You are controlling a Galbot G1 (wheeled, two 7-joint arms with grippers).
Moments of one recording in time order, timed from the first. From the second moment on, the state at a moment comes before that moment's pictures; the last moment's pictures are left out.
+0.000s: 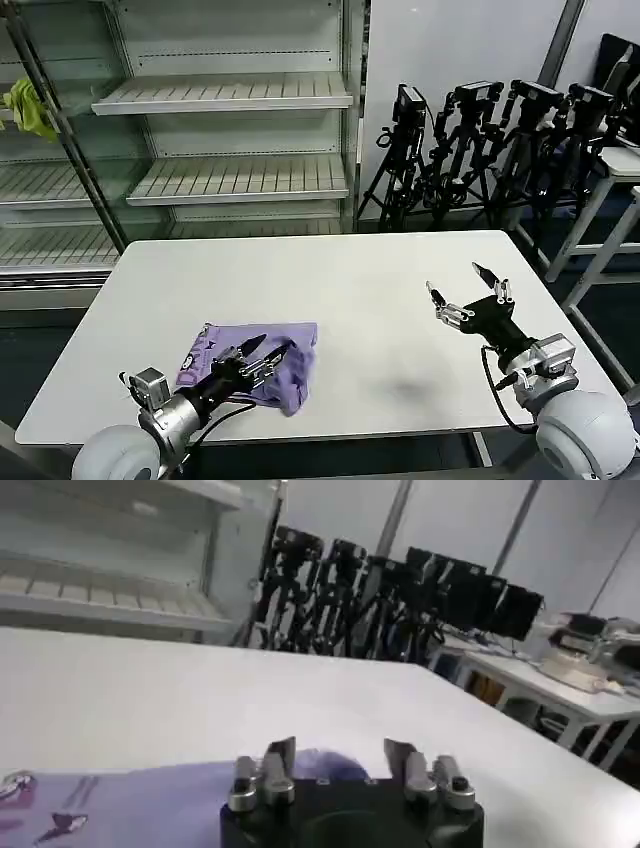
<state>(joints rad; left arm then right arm) 1.37 -1.05 -0.49 -2.20 -0.75 0.56 0.16 -1.31 0.71 0.51 2.25 0.60 -0.31 0.17</state>
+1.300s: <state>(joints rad) 1.45 -1.07 -0.71 -1.98 -0.66 0.55 0.15 -1.28 0.72 0.49 2.27 0.60 -0.29 0.17</state>
